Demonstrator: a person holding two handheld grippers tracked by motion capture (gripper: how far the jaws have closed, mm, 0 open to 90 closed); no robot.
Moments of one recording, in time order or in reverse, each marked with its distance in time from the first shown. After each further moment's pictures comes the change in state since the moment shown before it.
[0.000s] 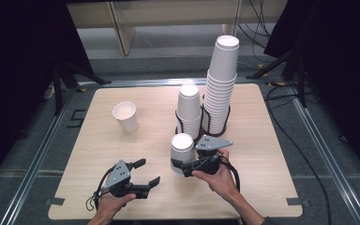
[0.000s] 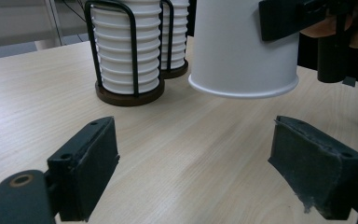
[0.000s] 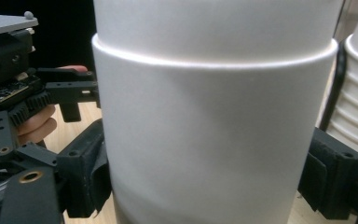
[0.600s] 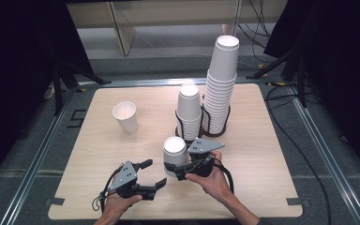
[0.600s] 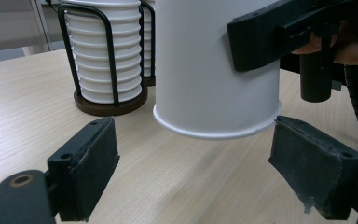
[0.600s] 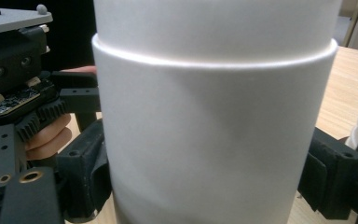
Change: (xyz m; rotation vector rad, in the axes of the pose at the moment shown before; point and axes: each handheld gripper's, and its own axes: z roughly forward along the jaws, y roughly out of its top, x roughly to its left) left arm -0.012 0.001 0.013 -0.023 -0.030 0.007; right arm 0.012 -0.001 0.015 0.012 0.030 -0.023
